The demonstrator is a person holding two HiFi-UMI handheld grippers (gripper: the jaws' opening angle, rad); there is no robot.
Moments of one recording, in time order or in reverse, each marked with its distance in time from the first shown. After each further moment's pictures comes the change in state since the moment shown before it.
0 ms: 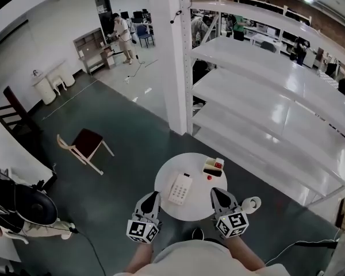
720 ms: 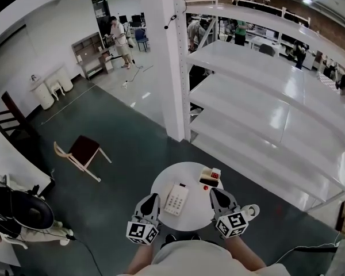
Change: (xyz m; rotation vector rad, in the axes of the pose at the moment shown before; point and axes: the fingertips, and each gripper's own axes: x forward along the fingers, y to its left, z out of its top) left arm 0.055 0.003 -0.001 -0.015 0.000 0.011; right arm 0.033 -0.045 0.020 -0.012 -0.017 0.008
